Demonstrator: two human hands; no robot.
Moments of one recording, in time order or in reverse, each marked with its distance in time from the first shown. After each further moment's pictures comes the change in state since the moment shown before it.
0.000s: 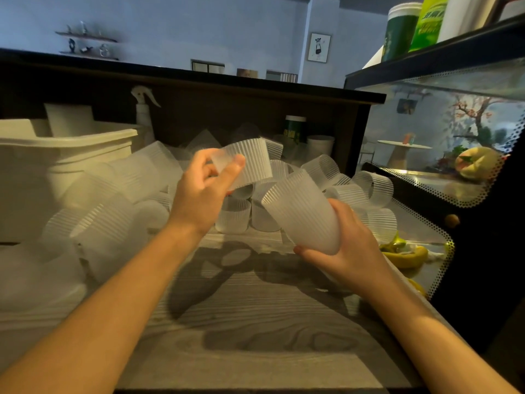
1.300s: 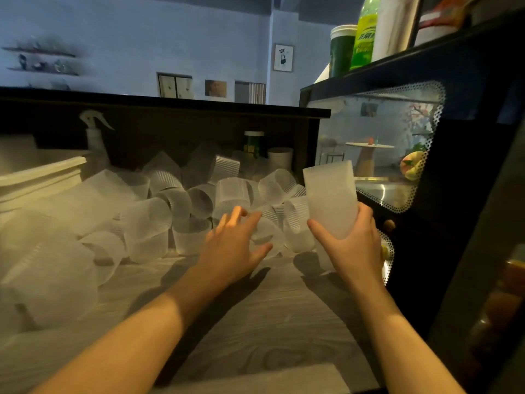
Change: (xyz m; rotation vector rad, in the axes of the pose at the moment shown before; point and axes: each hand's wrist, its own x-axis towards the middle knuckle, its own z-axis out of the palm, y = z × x) left_hand -0.003 -0.050 0.090 0.978 -0.427 0.289; right_hand 0.004 0.034 -0.037 0.058 0.454 0.453
